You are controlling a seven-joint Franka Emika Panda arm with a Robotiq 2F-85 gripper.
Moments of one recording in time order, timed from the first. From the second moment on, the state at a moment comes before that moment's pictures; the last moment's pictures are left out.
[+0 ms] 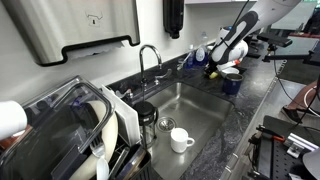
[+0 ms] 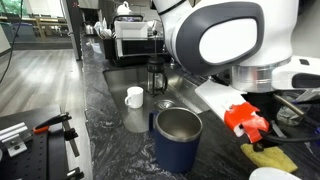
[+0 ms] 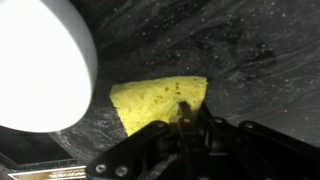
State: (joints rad) arm -0.34 0.48 -0.21 -2.12 0.01 2.95 -0.09
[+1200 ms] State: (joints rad) arm -0.19 0.40 -0.17 -2.24 -0.06 2.96 -0.10
